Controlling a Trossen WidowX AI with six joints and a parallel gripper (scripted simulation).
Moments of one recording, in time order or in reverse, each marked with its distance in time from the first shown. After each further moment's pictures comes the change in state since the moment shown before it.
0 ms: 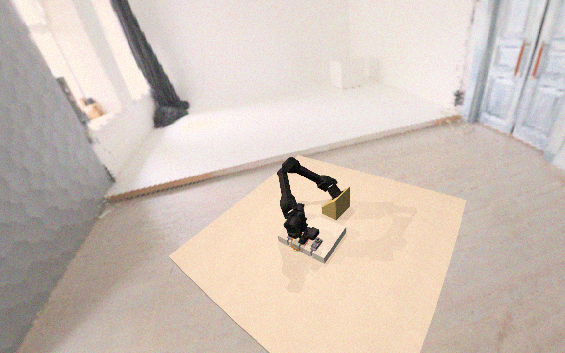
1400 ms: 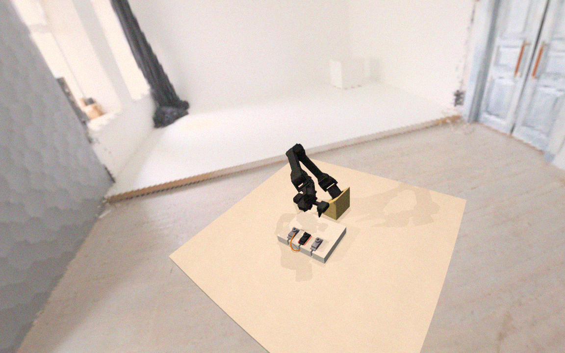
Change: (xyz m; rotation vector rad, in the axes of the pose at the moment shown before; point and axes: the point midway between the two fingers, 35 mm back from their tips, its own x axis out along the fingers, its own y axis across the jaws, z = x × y) arm -0.093 0.002 -0.105 -0.012 -0.005 0.001
